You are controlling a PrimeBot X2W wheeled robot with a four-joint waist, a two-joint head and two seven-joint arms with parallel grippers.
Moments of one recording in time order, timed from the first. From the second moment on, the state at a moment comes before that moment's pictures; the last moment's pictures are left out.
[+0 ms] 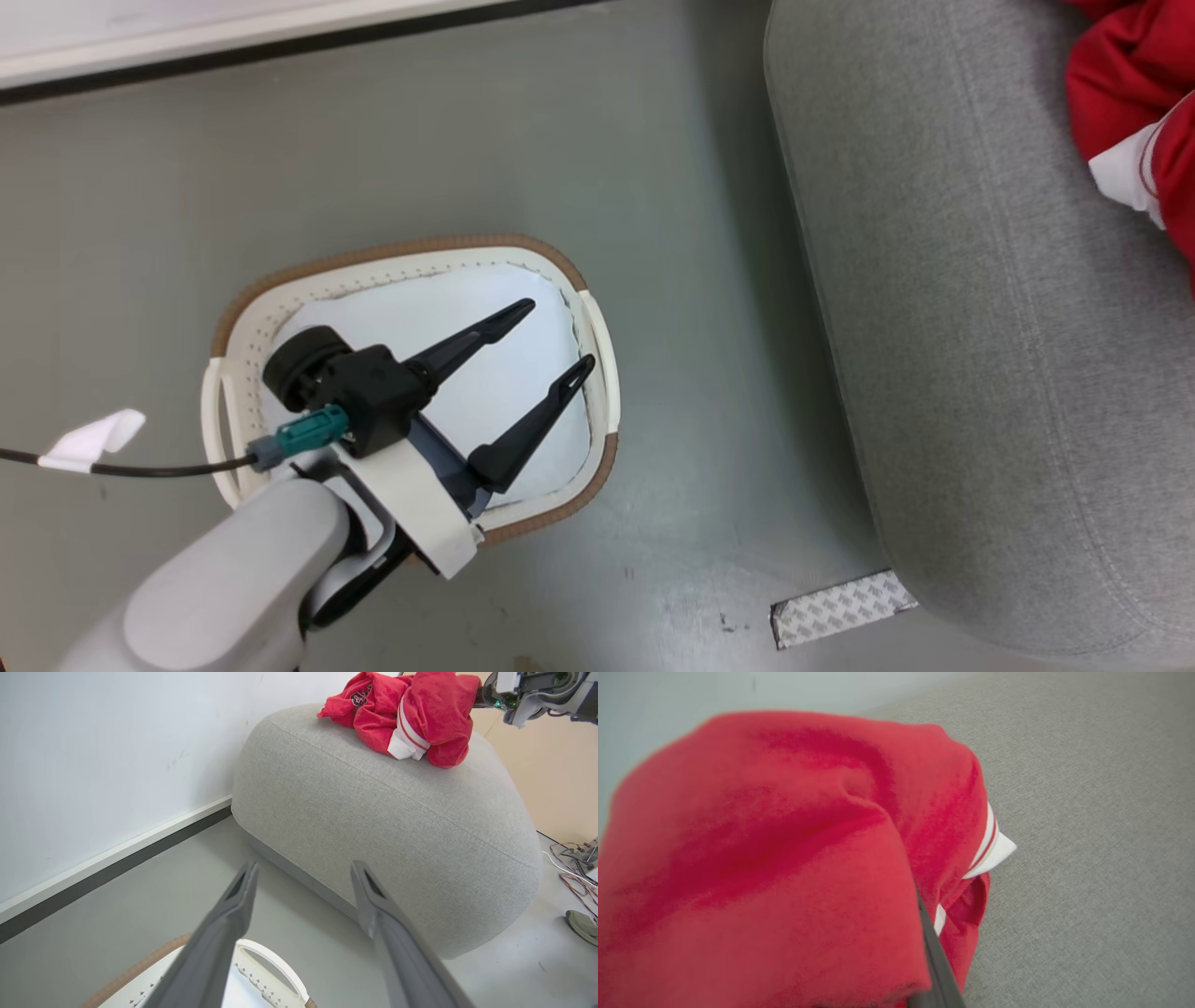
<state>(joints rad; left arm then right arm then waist) -0.72 0.57 -0.89 0.11 -0.60 -0.13 -0.22 -0.86 -0.26 -0.43 0.52 0.28 0.13 0.49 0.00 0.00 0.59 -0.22</state>
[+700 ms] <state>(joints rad) -0.55 0.44 -0.81 0.29 -0.69 -0.08 -0.26 -0.62 -0.44 -0.12 0.34 0.44 0.13 0.66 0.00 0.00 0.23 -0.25</state>
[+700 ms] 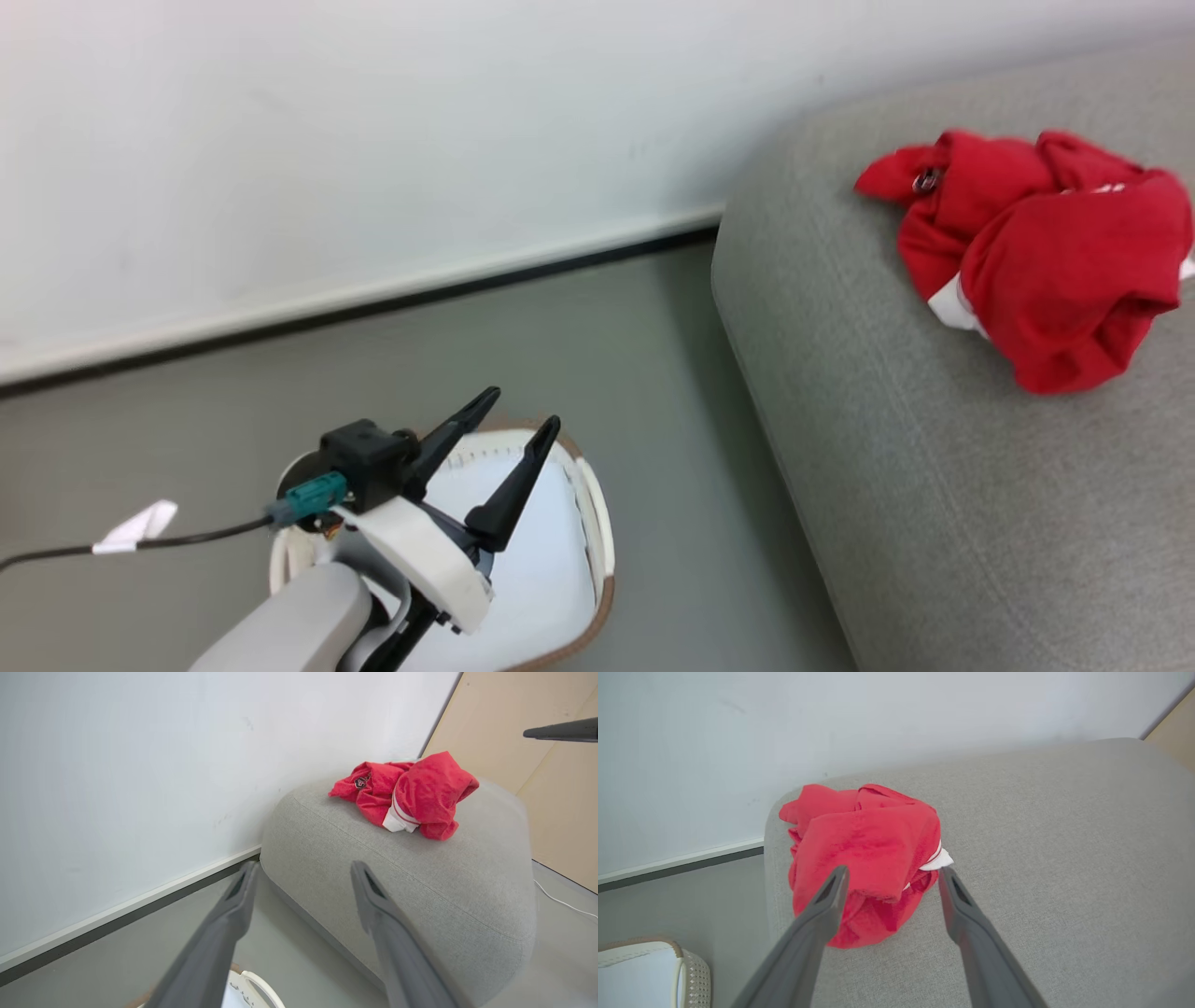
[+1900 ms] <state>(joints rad) -0.07 0.24 -0.03 0.31 -0.43 -0.04 -0.26 -0.10 -0.13 0.10 0.30 0.49 0.13 -0.24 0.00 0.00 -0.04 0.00</state>
